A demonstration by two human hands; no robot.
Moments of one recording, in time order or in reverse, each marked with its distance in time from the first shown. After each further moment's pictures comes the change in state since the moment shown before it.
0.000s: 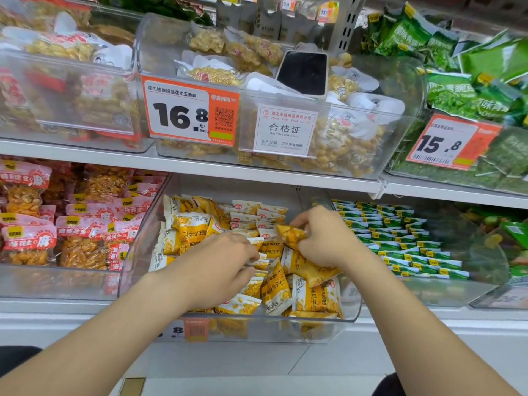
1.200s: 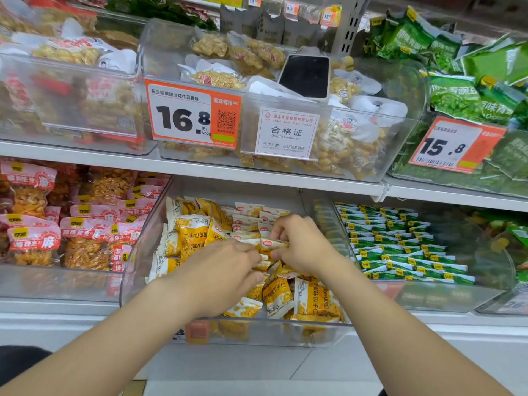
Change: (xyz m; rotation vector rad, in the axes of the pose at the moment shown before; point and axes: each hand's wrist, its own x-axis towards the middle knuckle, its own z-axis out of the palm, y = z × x) left_hand -0.001 0.005 0.007 0.134 -0.076 -0.046; right_hand 0.016 -0.017 0.035 -0.018 -0.007 -0.090
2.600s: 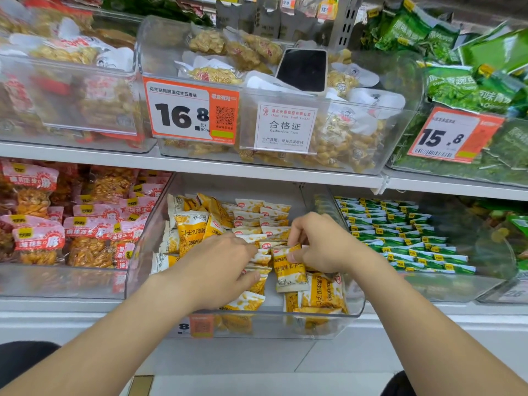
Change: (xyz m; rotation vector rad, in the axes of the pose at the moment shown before) left_hand -0.002 -0.001 -0.007 0.047 -0.039 -0.033; right_hand -0.025 0.019 -0.030 0.015 -0.073 -0.077
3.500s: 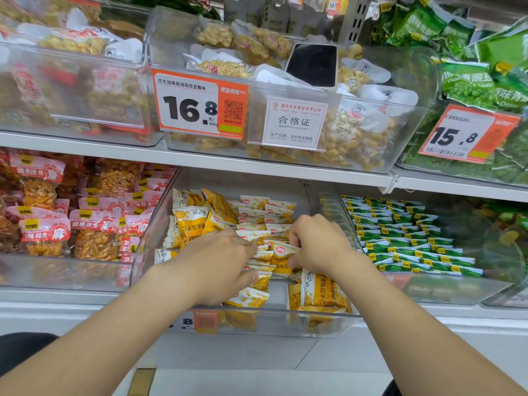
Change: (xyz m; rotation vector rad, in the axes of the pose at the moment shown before) left_hand -0.002 -0.008 0.001 0.096 -0.091 0.031; right_hand 0.008 -0.023 0.019 -0.269 0.023 0.114
